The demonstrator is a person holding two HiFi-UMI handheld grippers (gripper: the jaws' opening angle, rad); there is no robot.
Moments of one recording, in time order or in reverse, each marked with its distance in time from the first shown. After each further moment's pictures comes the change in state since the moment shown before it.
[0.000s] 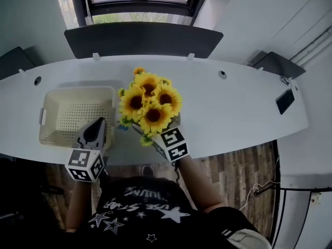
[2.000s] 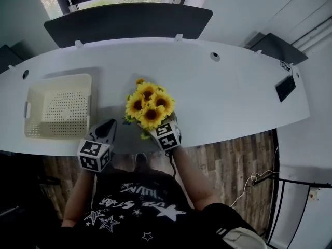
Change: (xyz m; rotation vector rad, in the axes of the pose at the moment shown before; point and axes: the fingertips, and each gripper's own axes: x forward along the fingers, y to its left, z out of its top) left arm 0.059 -0.098 -0.115 0.008 0.235 -0.141; right arm -0.023 -0.061 -0.185 0.086 0.281 -0.061
